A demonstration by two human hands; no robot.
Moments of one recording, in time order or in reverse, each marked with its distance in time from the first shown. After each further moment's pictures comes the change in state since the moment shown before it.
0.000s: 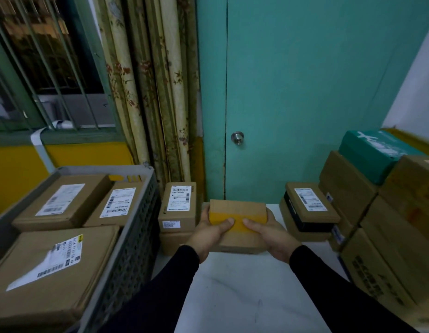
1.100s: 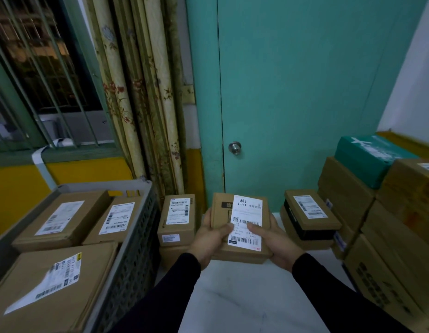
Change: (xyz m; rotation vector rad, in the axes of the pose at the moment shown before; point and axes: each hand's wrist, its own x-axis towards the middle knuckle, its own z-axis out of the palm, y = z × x) left_hand 0.000 0.019 0.014 -0.019 -0.006 0.043; right_hand -0.011 -0.014 -0.004 0.191 -0.072 -0.079
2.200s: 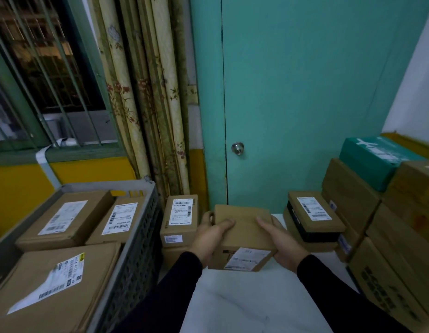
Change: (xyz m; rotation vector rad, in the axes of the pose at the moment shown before) left_hand -0.002 0.011 -0.004 0.056 0.094 -0.043; right_hand 0.011 0.000 -0.006 -0.002 0.060 0.061
